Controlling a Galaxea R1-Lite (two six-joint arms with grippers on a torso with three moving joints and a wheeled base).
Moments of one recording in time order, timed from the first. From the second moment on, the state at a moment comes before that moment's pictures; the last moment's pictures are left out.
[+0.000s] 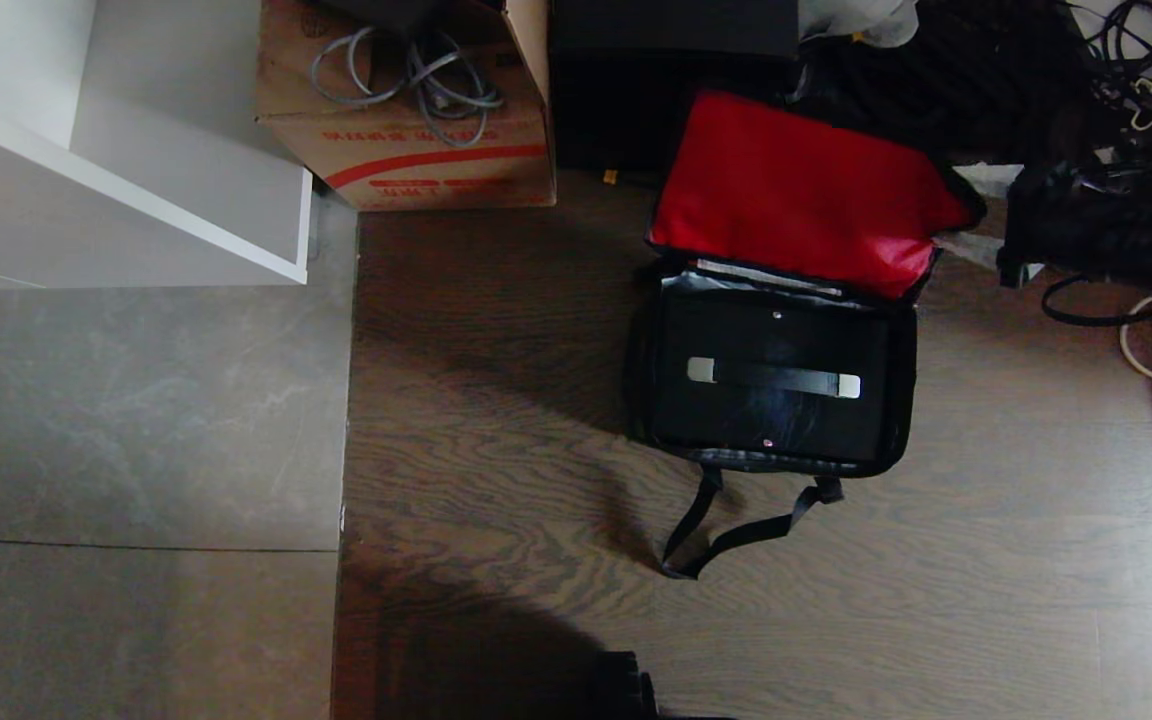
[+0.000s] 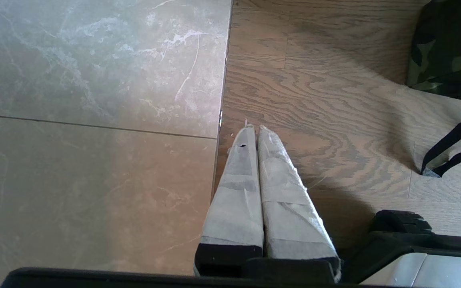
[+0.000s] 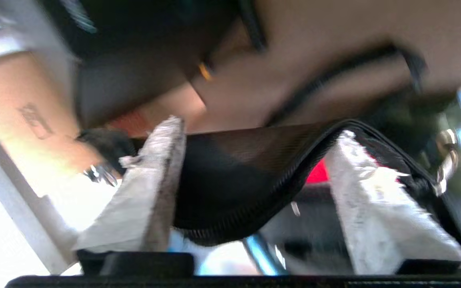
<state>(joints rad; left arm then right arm) 0.00 0.00 0.00 -0.02 0.02 -0.05 -0.20 1.89 -1.38 -0.59 0.62 1.05</state>
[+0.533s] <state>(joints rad) 0.00 0.00 0.00 -0.02 0.02 -0.05 -0.20 1.85 -1.23 -0.78 0.66 1.05</state>
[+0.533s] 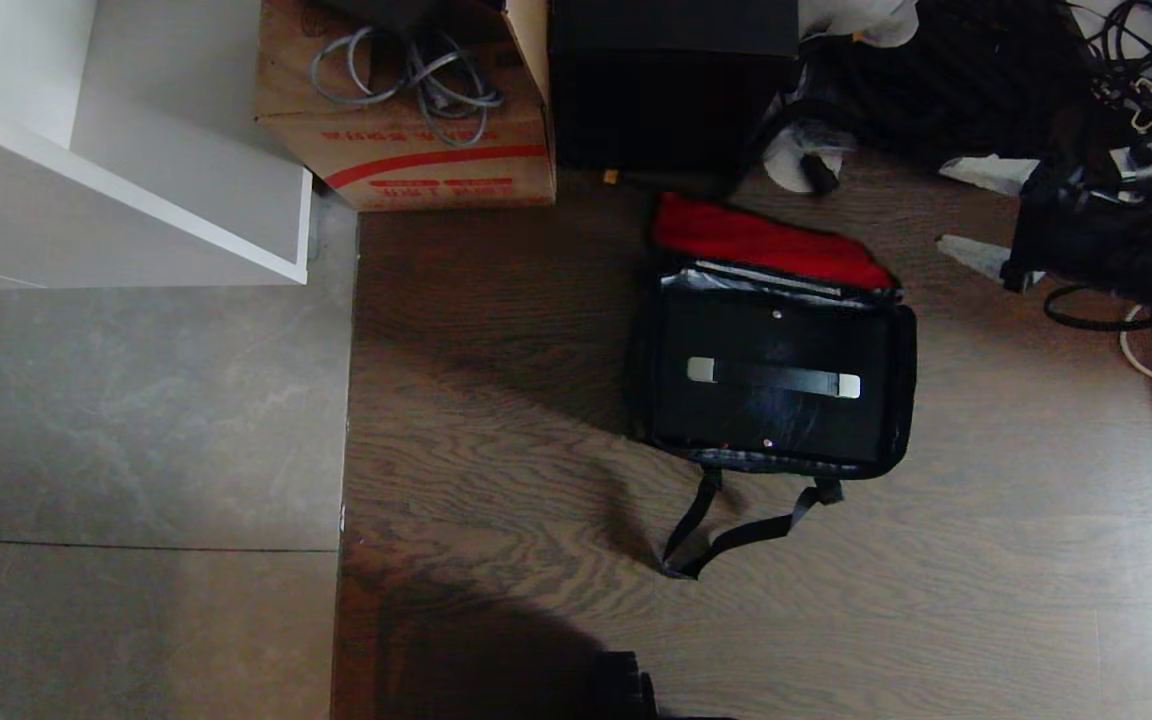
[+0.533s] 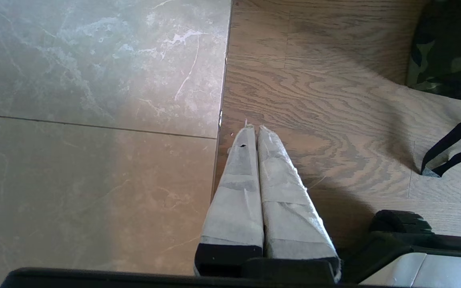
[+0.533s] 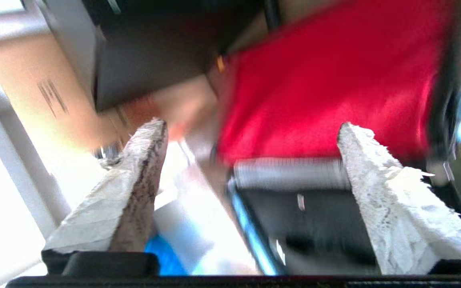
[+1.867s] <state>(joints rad) 0.00 0.00 0.00 -0.02 0.02 -0.05 -0.14 1.27 -0.41 -0.37 0.83 0.47</state>
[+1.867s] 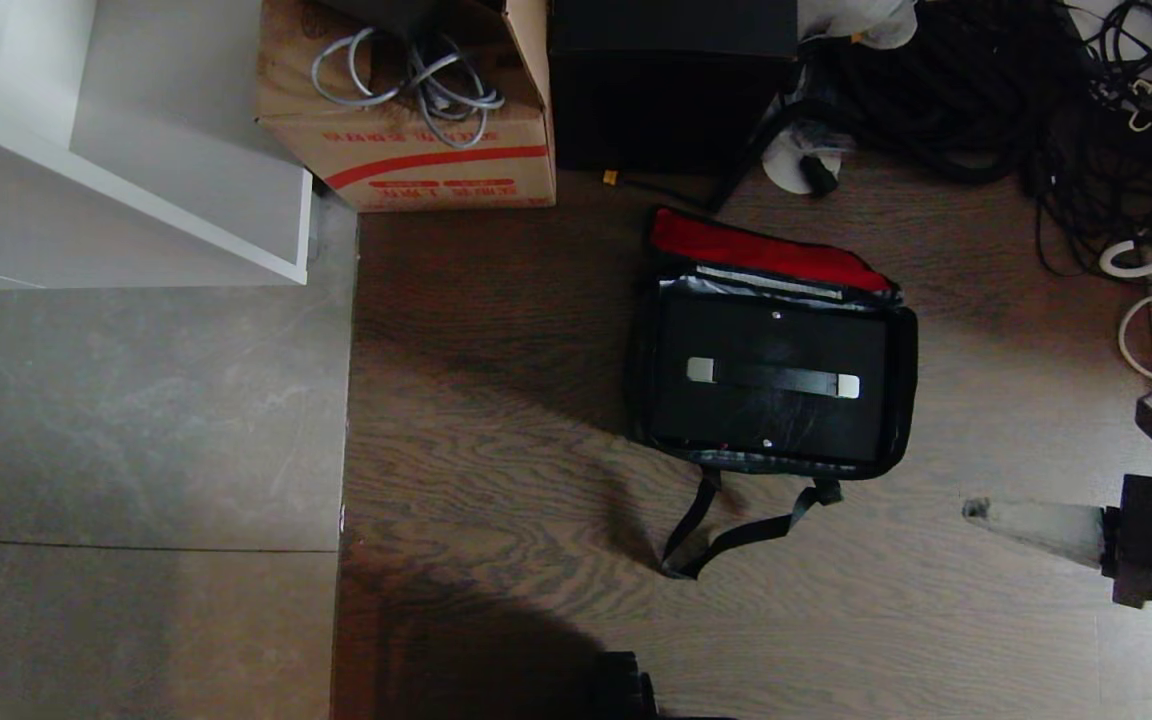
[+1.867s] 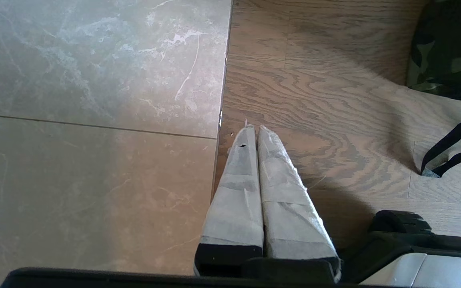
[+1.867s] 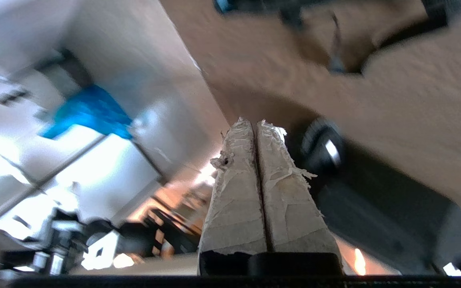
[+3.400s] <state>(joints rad) 0.00 0.00 0.00 -0.02 0.02 -0.05 0.04 1.13 -0.53 0.04 0.43 -0.24</state>
